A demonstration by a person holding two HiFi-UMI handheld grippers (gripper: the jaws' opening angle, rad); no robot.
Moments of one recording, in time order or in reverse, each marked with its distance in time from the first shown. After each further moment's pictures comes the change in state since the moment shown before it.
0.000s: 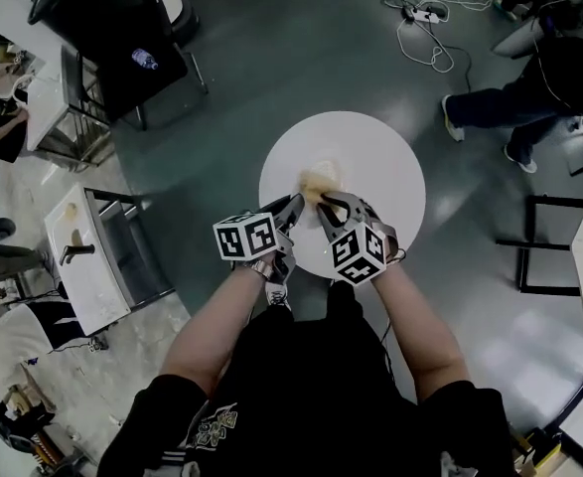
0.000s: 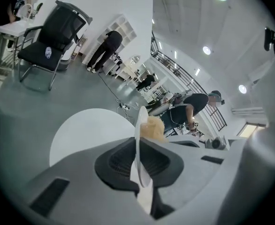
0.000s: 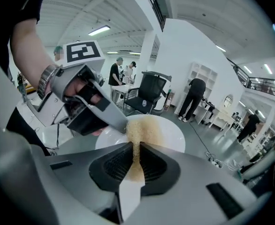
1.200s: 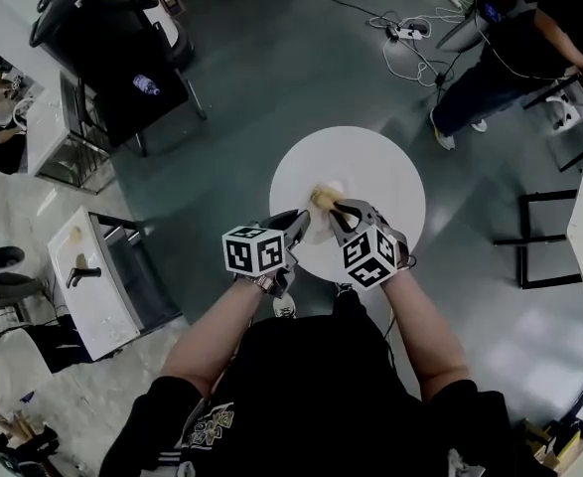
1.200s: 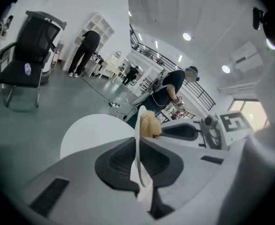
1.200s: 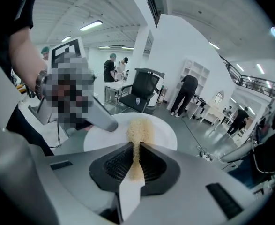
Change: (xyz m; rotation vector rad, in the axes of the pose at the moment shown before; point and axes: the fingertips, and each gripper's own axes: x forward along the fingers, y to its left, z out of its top) left arm -0.042 -0.024 -0.002 0.239 0.078 -0.085; right arm -0.030 0.006 0.023 0.045 0.068 -0.094
